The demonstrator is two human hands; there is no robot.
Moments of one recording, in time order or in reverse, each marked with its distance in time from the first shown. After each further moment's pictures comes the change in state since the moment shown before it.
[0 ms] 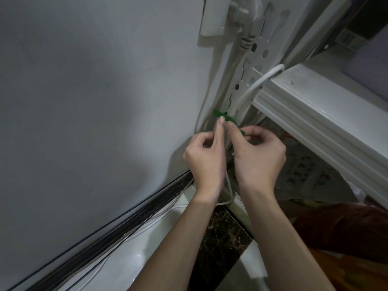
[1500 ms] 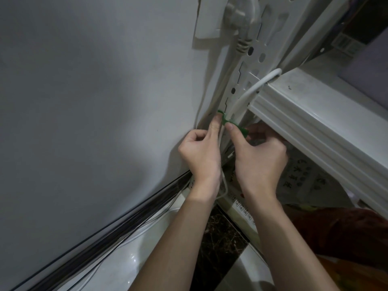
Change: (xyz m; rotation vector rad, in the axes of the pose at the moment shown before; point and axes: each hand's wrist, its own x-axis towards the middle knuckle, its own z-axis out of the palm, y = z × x) left_hand 0.014 0.010 0.019 -0.209 0.082 -0.239; right_hand 0.018 0.006 -0.004 -0.181 0.030 -0.087
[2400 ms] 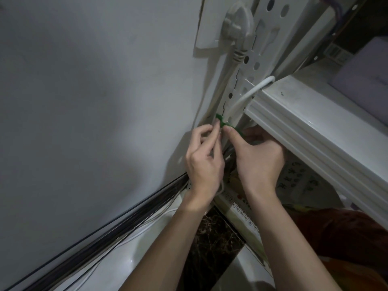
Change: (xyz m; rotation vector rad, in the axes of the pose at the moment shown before) left_hand 0.007 -0.029 -0.022 0.361 -0.164 0.942; right_hand 0.006 -0.004 -0.008 -0.063 -0.057 0.025
